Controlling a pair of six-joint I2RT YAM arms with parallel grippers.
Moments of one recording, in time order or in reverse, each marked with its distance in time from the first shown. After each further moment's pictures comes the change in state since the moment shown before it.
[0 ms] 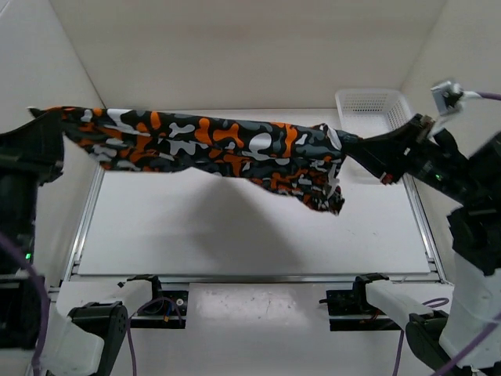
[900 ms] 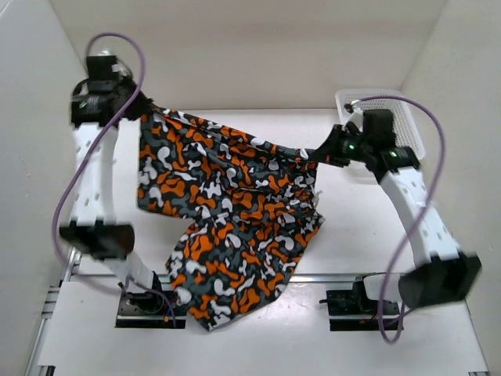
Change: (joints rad) left arm -0.014 0.526 -0.309 0.053 0.081 0.124; right arm 0.021 0.240 -0.539 0.156 0.230 -0.020
